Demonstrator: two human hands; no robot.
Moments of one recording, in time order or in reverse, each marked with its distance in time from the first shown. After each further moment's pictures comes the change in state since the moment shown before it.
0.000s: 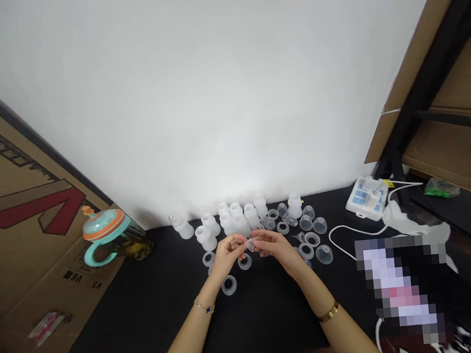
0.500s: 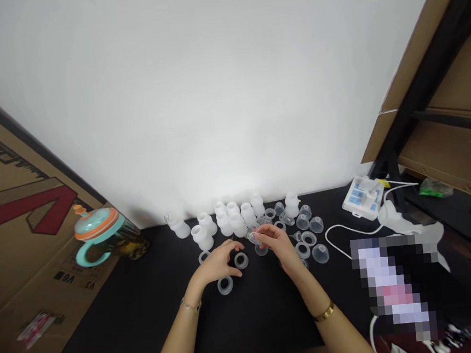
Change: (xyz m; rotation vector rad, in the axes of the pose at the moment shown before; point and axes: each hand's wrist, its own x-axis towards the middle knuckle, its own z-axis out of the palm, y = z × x) left_hand -0.012 0.011 -0.039 0.744 -0.341 0.032; right_hand 0.004 0.000 -0.004 -0.039 0.212 -0.114
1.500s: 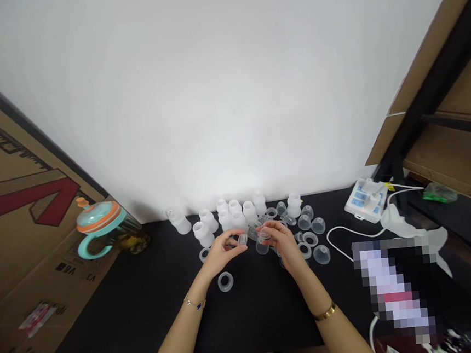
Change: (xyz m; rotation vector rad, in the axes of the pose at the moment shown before) left_hand 0.008 0.027 0.006 -0.500 0.285 -0.076; right_hand 0.001 -0.004 -0.002 0.204 0.070 0.058
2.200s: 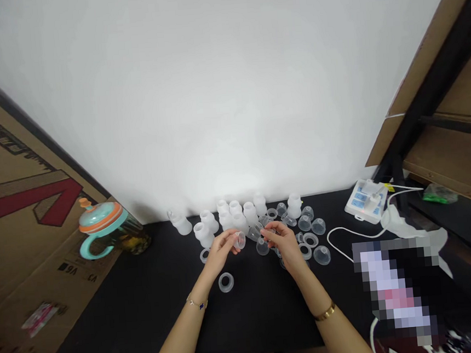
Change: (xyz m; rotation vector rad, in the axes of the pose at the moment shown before) left_hand 0.009 -0.018 0.004 -0.230 0.046 0.045; right_hand 0.002 0.003 0.002 -0.070 0.098 -0.081
